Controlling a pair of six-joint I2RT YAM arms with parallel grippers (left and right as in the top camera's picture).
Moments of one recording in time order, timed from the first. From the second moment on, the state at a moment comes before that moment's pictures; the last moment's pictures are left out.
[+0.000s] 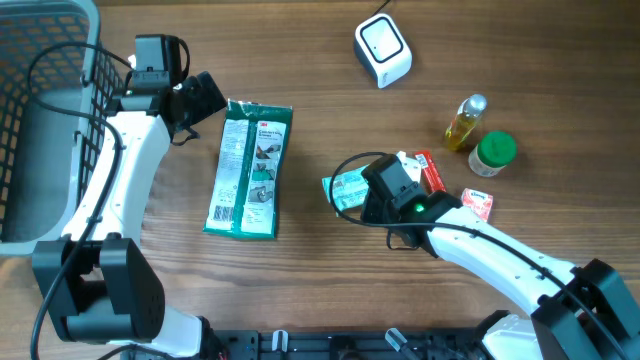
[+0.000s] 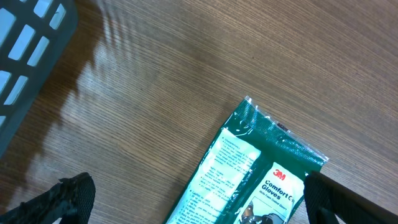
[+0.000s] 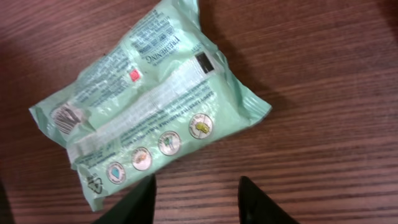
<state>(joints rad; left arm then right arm) 0.01 1.69 1.35 -0.71 -0.09 -0.49 0.64 1.49 0.73 -0.41 0.09 0.88</state>
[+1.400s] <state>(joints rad) 0.01 1.69 1.35 -0.56 -0.09 -0.49 0.50 1.49 0.73 -0.25 0.21 0.87</state>
